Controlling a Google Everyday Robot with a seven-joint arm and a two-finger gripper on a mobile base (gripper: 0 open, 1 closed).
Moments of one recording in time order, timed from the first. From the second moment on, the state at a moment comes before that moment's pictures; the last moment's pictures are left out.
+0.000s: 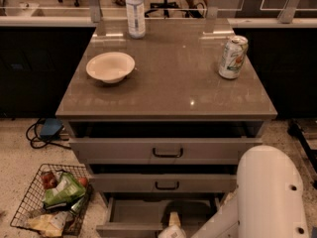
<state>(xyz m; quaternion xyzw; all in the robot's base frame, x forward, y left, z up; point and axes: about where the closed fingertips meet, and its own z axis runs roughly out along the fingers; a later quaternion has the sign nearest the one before) 0.373 -0.070 0.221 -0.70 0.70 -0.14 0.10</state>
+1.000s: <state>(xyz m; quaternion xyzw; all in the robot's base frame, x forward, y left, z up) 0.410 -0.101 0.278 -0.68 0.70 -0.18 0.14</state>
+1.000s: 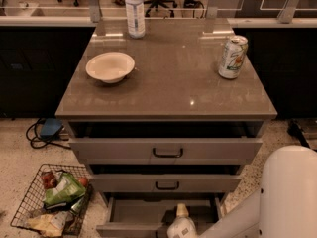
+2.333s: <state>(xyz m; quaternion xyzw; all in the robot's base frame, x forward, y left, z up) 0.425 -0.117 0.278 -0.67 0.71 -0.16 0.18</state>
